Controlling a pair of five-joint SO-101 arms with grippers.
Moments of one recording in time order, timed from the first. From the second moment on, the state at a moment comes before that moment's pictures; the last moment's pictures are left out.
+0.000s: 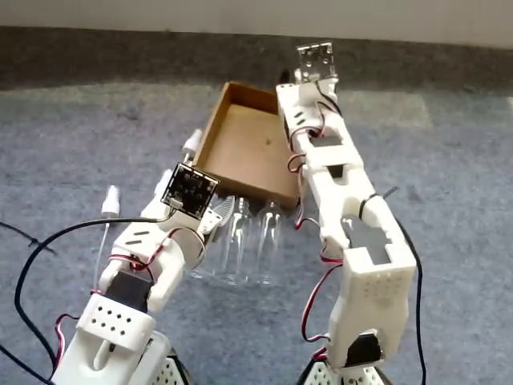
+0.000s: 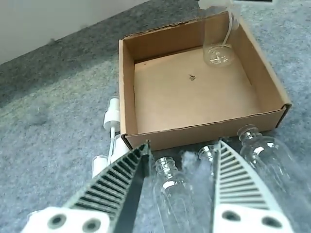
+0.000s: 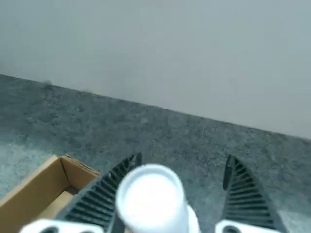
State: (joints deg) left arm 13.6 -67.9 75.1 30.6 -5.3; right arm -13.1 23.8 4.3 -7.1 6.7
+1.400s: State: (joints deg) left arm 13.6 -67.9 75.1 30.6 -5.3; right arm -13.1 21.4 -42.8 43.2 -8.2
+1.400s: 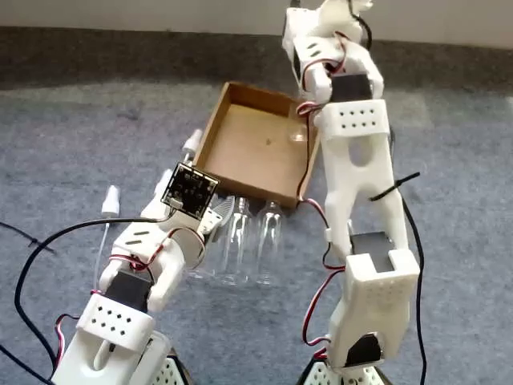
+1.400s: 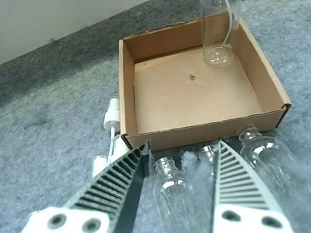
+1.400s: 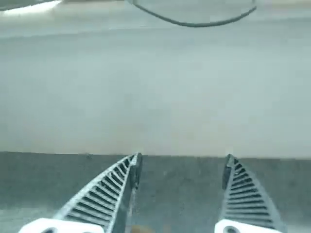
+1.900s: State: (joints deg) left arm 3.6 -67.9 74.7 30.6 -5.3; right arm -7.7 17.1 -63.4 100.0 -8.5
